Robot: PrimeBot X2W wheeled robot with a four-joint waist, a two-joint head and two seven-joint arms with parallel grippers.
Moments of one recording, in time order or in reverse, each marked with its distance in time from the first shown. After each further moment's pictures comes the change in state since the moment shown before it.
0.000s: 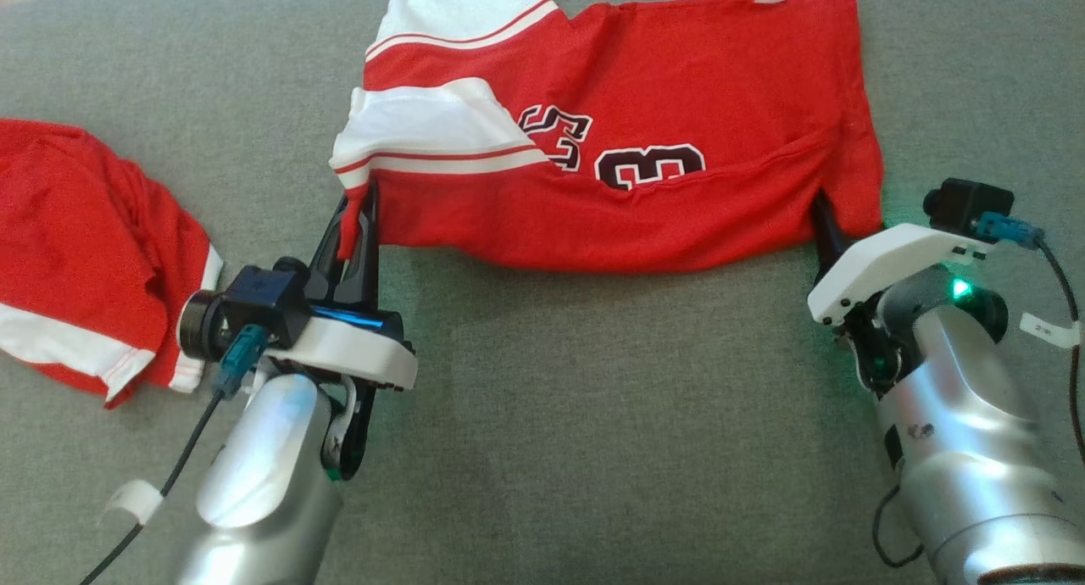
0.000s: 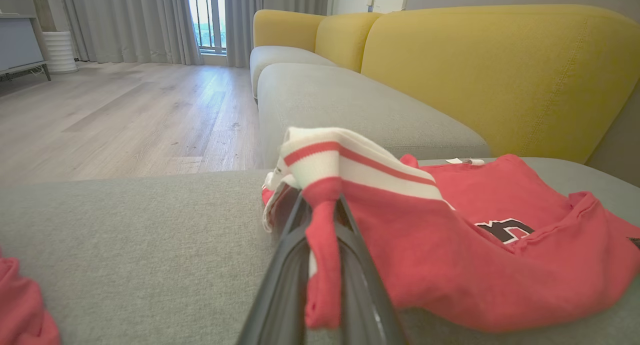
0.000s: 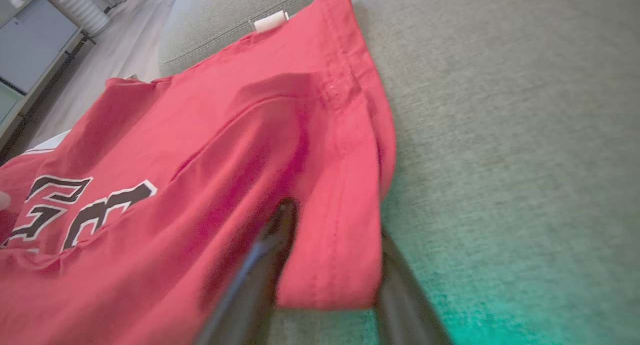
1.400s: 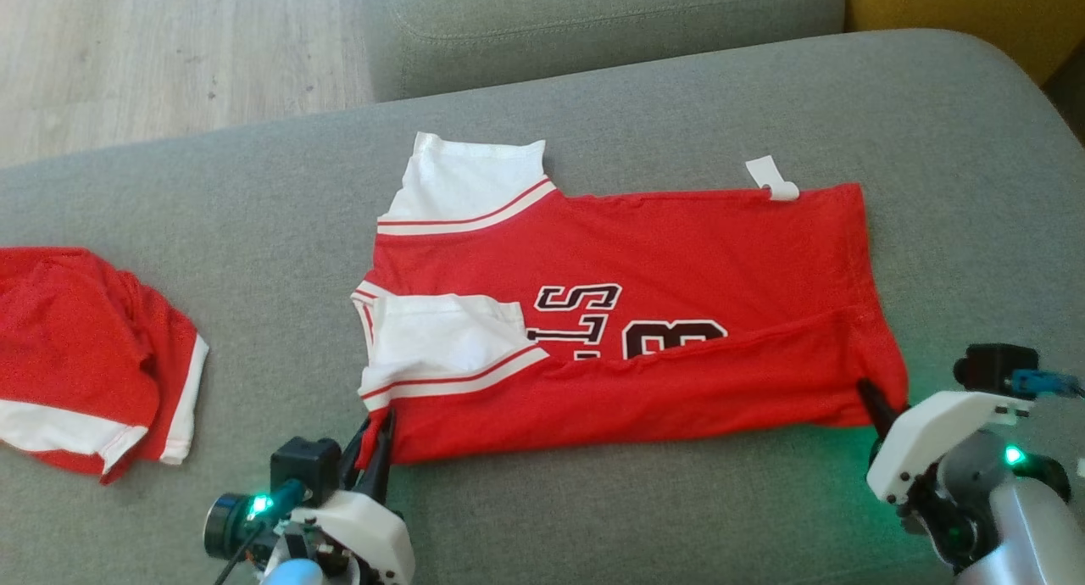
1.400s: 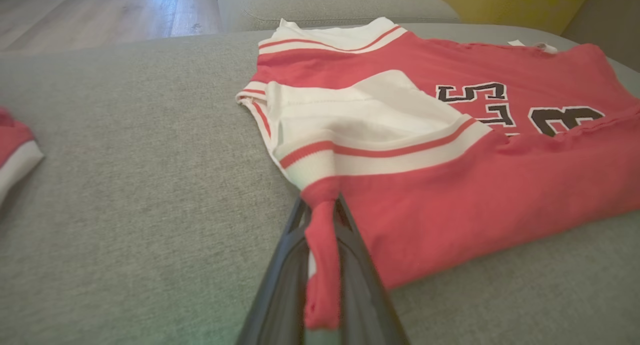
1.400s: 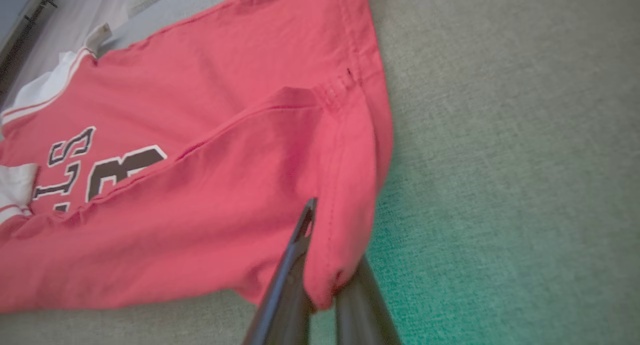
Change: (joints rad) left arm 0.303 0.024 -0.025 0.065 0.004 -0.012 0.155; right arm 0.475 -0.096 -0.011 -0.455 0.059 0.000 0.348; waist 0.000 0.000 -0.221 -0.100
